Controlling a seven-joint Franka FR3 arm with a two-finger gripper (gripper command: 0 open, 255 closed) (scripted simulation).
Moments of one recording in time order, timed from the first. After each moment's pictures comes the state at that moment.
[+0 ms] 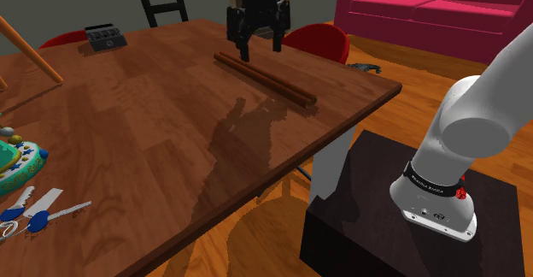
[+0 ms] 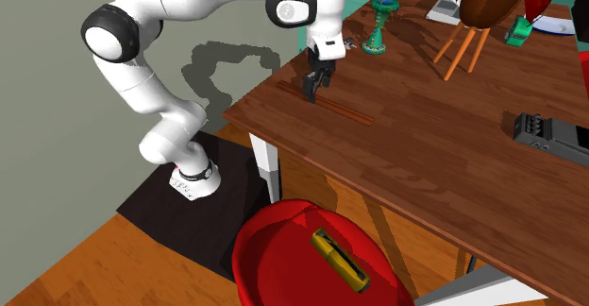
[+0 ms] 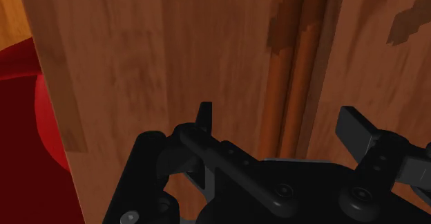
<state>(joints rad) 0.04 -0.29 0.39 -1.91 0.12 1.65 0.58</state>
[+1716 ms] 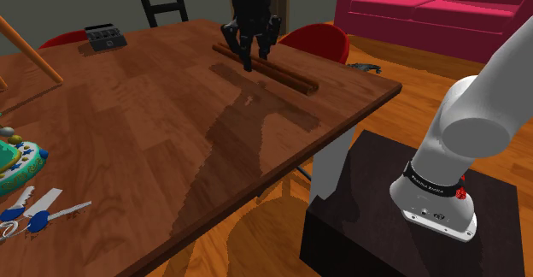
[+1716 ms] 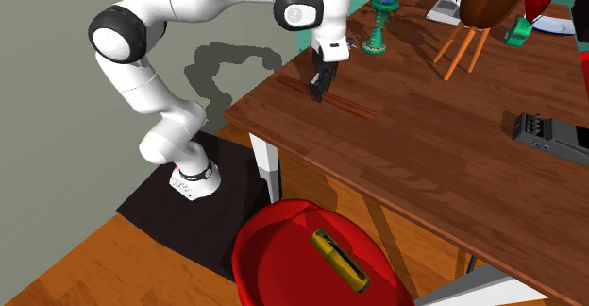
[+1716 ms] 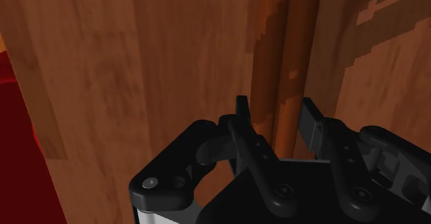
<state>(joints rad) 0.04 -0.25 0.42 -1.89 0.11 1.67 0.64</state>
